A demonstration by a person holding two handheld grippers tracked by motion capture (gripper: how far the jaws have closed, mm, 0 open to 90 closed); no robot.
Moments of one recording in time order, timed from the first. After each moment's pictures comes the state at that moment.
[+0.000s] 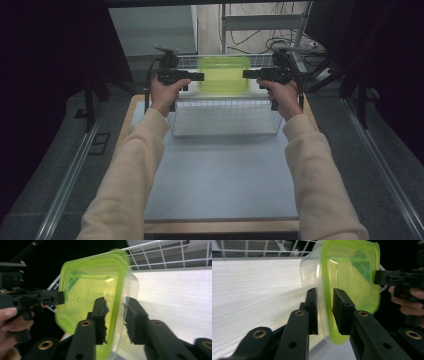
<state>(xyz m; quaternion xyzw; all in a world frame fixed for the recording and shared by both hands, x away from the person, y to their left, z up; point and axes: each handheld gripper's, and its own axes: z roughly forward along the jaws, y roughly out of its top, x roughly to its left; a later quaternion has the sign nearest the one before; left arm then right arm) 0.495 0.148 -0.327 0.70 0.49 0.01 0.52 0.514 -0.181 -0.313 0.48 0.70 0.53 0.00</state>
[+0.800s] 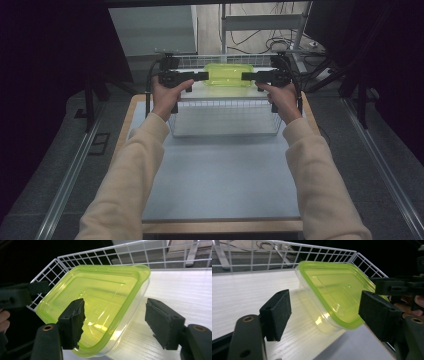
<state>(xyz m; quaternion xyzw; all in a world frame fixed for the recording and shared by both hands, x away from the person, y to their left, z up) 0.484 0.147 -0.328 0.69 0.47 0.05 0.55 0.510 -0.180 -0.317 0.49 0.71 0.50 0.06</state>
